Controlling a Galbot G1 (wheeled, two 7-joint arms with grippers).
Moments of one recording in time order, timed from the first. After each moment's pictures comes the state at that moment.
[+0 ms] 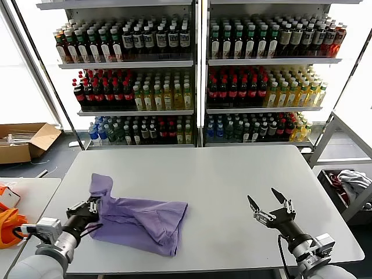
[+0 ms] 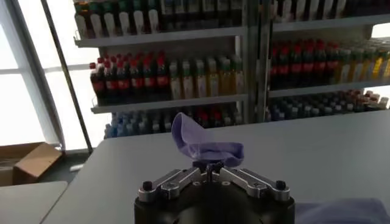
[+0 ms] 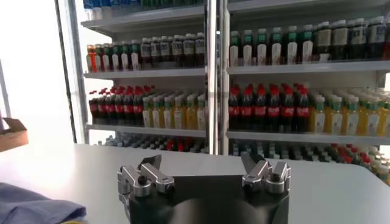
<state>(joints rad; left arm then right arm) 1.53 -0.88 -0.55 -2.27 -0.71 0.49 -0.31 -1.55 1.14 0.68 2.14 0.44 -0.20 -0.21</state>
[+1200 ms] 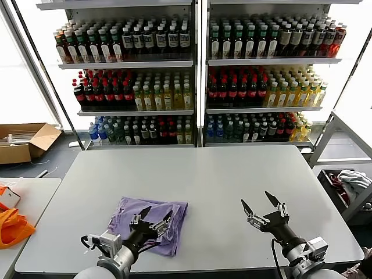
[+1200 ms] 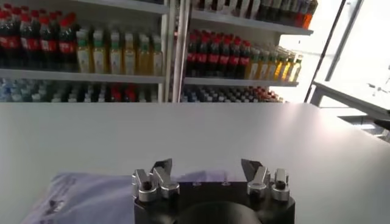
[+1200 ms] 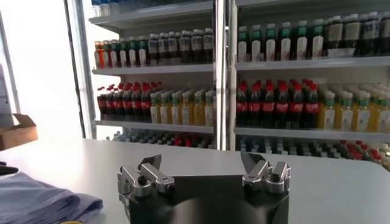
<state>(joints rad) 1.42 -1.00 -0.28 -2.26 -0.65 0.50 -0.29 -1.57 1.16 0.65 2.16 0.41 -0.20 -0.22</state>
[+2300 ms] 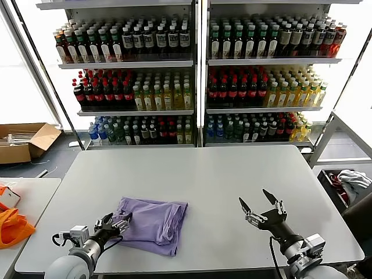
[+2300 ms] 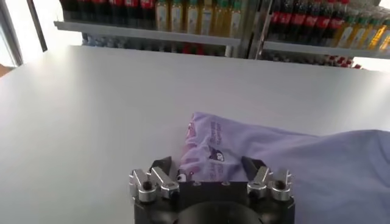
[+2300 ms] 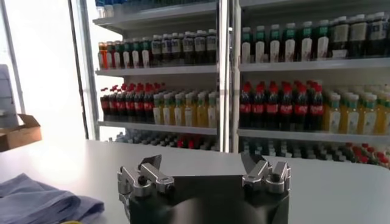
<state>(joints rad) 1.42 -1.04 -0.49 -1.94 -0.70 0.49 -0.13 -1.54 1.15 0.63 2.15 0.41 -0.21 -0.21</state>
